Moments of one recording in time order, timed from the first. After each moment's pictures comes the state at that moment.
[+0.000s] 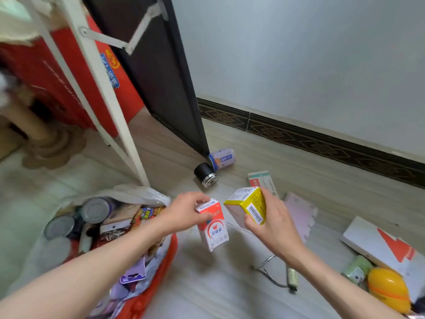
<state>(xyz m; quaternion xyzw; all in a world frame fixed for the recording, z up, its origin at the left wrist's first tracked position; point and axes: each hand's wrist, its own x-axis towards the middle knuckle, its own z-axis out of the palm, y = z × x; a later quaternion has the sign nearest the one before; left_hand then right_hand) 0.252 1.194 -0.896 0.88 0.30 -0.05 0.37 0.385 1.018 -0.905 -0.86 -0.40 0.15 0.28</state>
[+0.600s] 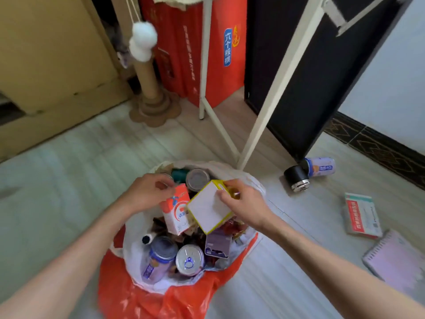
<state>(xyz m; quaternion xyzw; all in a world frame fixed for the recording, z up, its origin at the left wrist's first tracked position) -0.001 1.319 -0.889 0.73 0.58 0.06 0.36 0.203 1.211 -0.890 -0.74 -0.49 0.38 0.25</state>
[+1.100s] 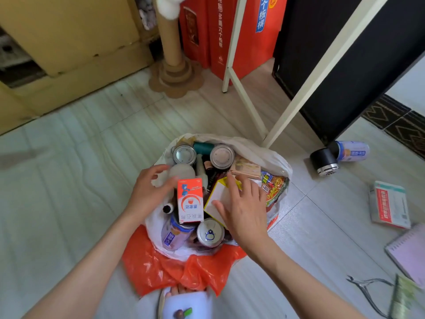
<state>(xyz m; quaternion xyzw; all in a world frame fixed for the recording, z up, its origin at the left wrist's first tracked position) -0.061 1.277 -0.941 0.61 0.65 0.26 0.38 0.125 1.183 -0.944 -0.77 -0.63 0.06 0.12</state>
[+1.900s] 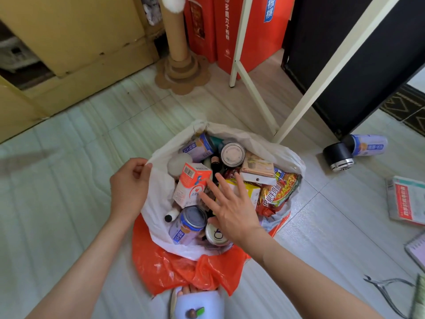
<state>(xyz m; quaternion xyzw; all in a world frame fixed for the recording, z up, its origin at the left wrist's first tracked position) -0.089 1.283 -0.915 0.61 0.69 0.32 0.21 0.103 1.198 -0.969 -0.58 -0.81 0.01 -0.10</state>
